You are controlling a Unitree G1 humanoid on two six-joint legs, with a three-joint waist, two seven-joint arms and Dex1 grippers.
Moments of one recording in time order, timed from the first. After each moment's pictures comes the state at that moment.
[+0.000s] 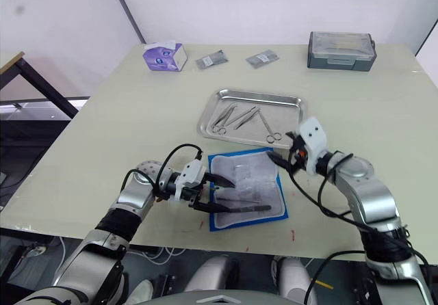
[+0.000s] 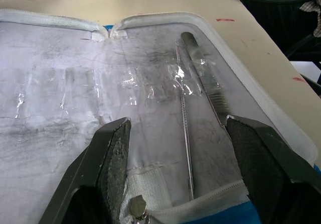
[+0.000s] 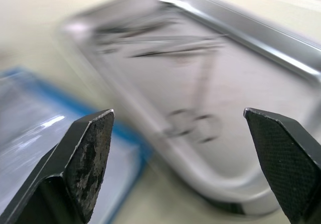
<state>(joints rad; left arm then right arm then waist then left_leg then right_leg) -0.43 0.45 -0.26 0.47 -0.19 -0.15 -1.55 -0.23 -0.52 0.07 -0.33 0.30 0.62 0.75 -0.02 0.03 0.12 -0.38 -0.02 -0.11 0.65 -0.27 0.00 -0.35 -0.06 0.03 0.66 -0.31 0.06</state>
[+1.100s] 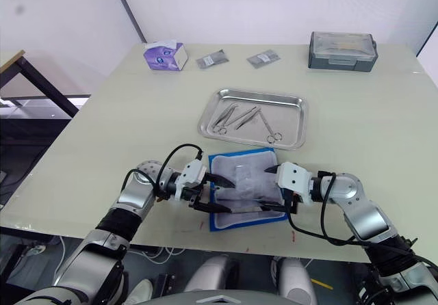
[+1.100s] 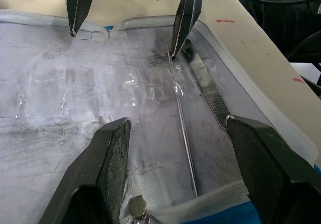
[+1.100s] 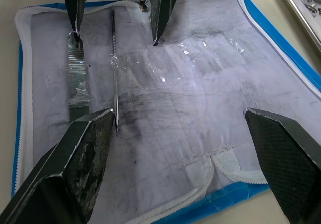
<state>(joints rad) -0.43 0.45 -0.26 0.47 -0.19 -0.15 -1.55 -0.21 -0.62 0.30 -0.14 0.11 0.14 1.00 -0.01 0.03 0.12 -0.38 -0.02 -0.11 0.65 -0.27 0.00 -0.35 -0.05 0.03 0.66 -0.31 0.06</state>
